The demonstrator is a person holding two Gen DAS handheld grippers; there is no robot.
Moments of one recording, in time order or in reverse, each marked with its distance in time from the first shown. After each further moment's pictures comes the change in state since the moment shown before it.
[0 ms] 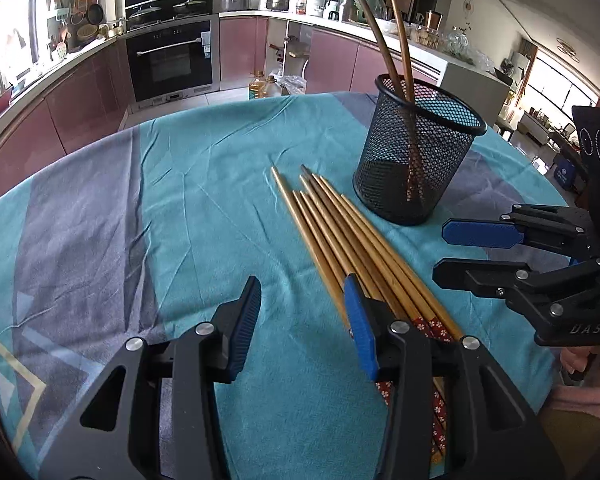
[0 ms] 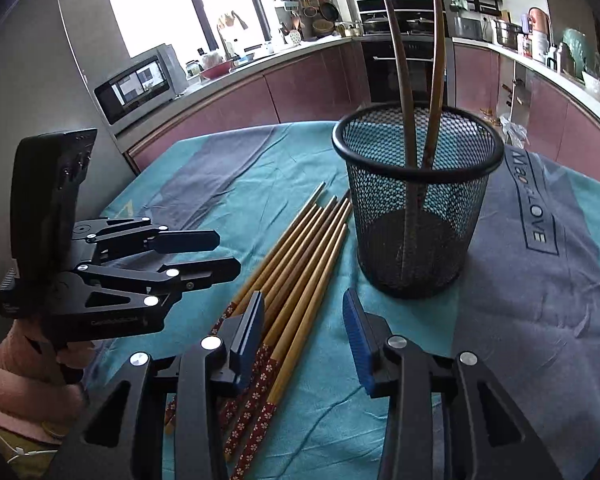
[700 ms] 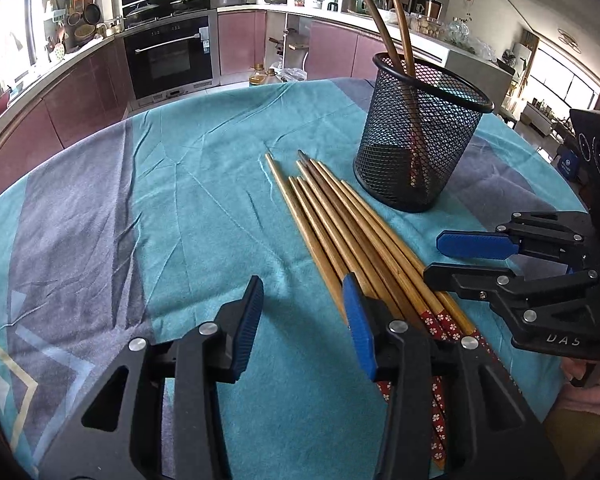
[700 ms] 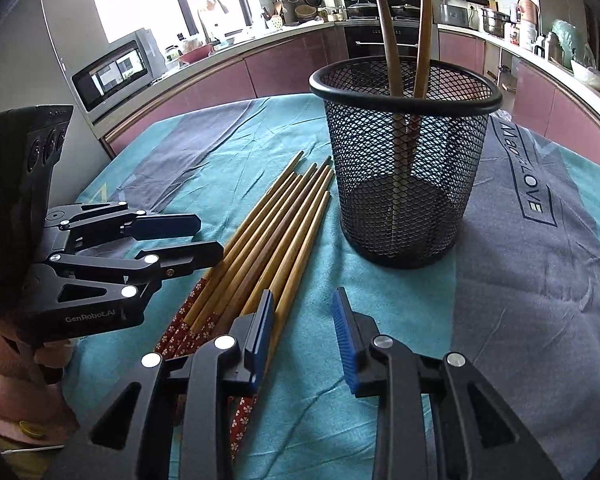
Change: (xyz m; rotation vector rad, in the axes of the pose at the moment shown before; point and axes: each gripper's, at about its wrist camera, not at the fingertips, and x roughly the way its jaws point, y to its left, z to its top) left arm 0.018 -0.013 -0.002 0.021 0.025 0.016; right arm 0.019 0.002 -0.013 0.010 0.047 -0.077
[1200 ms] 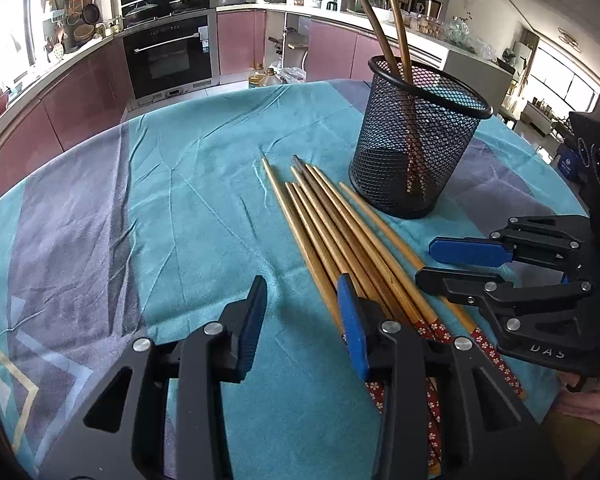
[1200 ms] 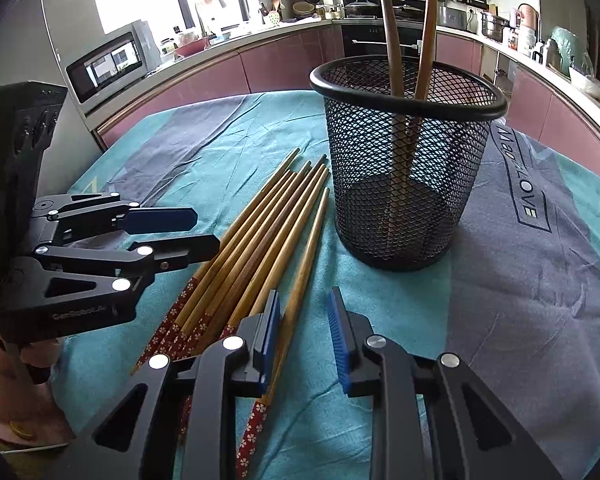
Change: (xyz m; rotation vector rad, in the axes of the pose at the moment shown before) left arm 0.011 -0.007 0.008 0.002 0.013 0.008; right arm 0.004 0.002 0.003 -0.017 0.013 -0.038
